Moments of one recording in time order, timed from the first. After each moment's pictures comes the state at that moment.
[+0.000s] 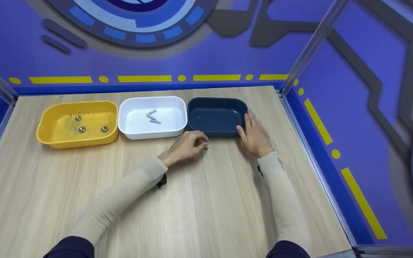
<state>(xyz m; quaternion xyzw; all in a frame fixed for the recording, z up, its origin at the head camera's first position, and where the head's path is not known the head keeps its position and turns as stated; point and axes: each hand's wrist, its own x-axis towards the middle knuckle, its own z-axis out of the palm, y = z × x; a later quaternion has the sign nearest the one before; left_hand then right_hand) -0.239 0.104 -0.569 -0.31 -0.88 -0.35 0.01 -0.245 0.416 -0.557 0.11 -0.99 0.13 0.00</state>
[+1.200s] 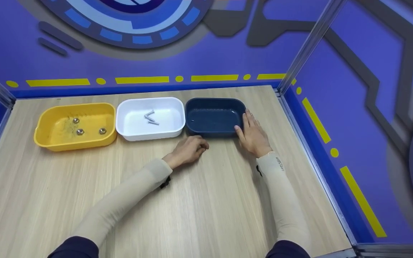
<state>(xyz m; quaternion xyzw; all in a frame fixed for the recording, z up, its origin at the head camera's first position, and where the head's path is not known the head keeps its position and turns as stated) -0.237 0.117 -0.584 -0.33 -0.91 -0.26 -0.05 -0.245 0.417 -0.560 0.11 -0.98 0.14 0.02</state>
